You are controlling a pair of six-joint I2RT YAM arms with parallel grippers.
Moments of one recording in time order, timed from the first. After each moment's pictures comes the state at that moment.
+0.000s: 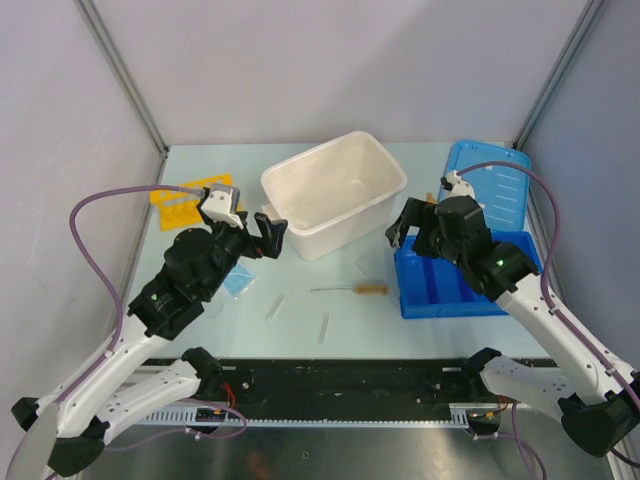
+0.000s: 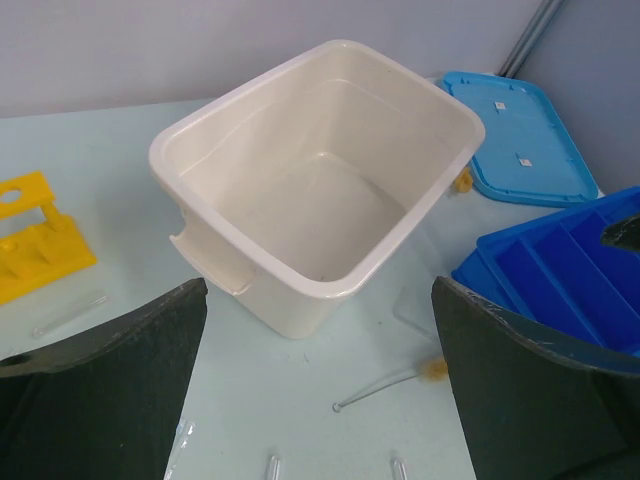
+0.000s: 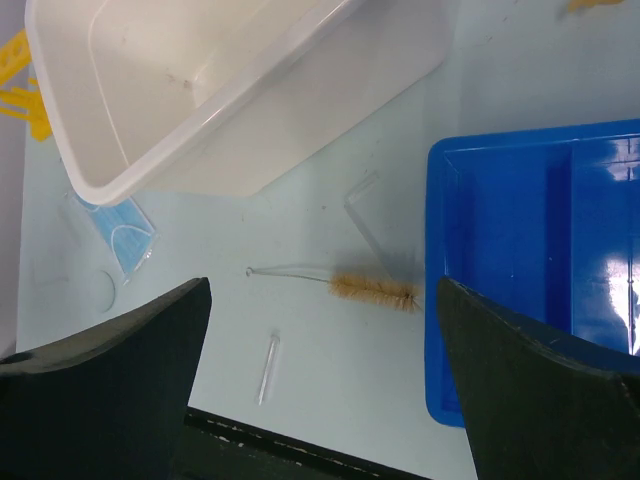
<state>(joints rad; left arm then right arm) -0.72 0.74 0.90 -0.26 -0.31 -0.23 0.57 1.00 1.06 -0.62 0.16 0.66</state>
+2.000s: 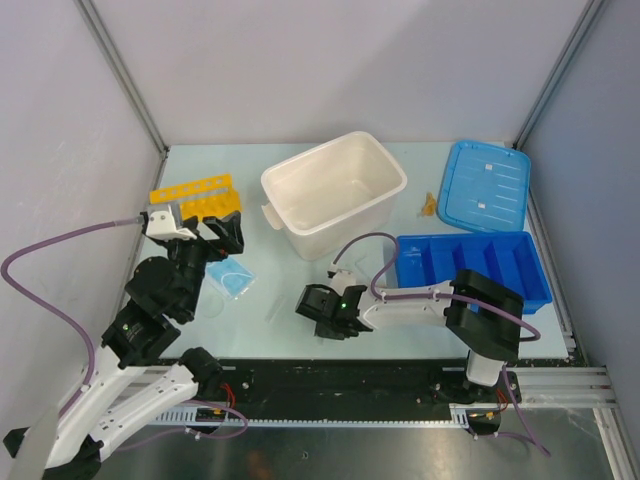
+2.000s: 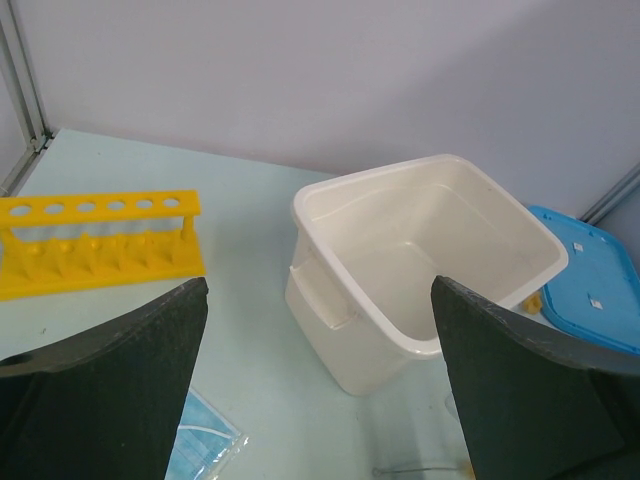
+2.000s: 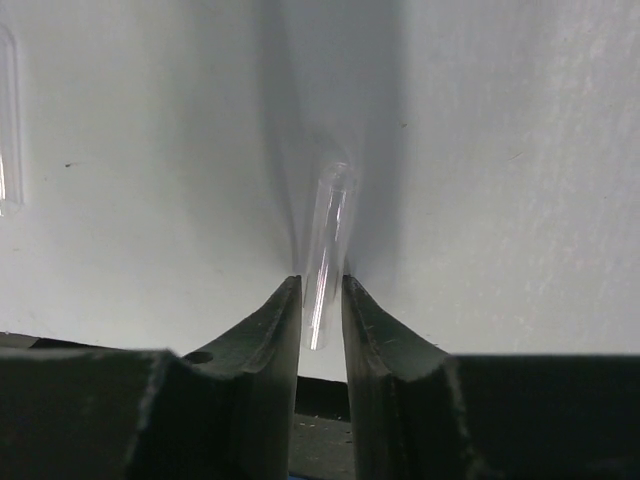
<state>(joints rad) -0.72 0.54 0.85 -0.25 -0.65 -0.25 1.25 1.76 1.07 -0.51 0.28 1.32</state>
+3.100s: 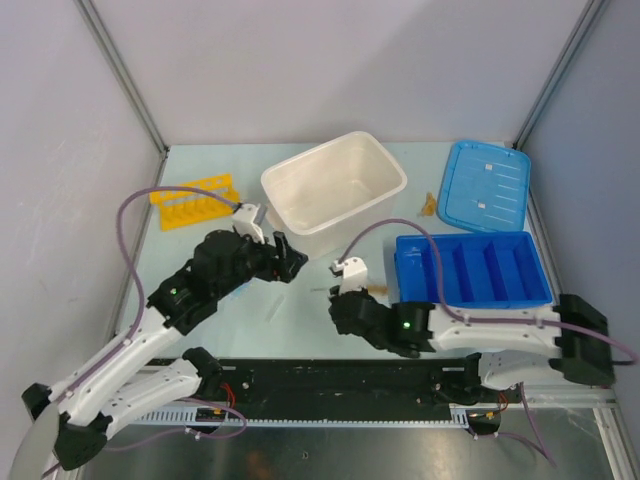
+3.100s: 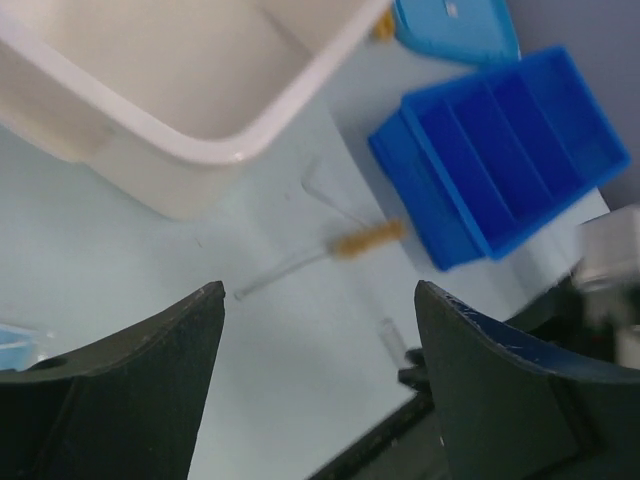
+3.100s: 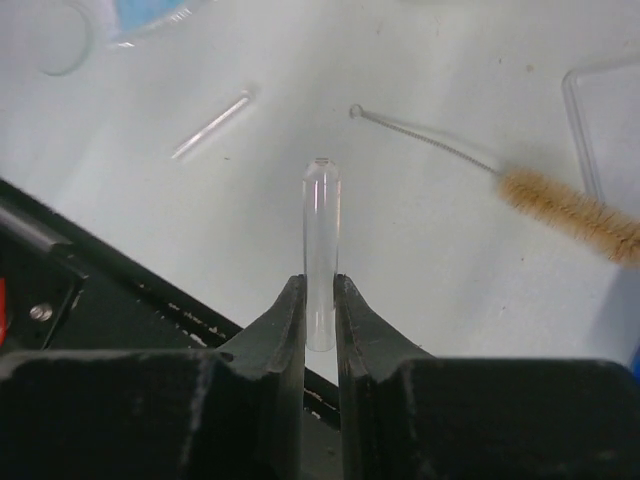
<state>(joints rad) -0.71 0.76 0.81 -0.37 -0.08 -0.45 1.36 1.35 0.91 -0.36 0.57 0.75</state>
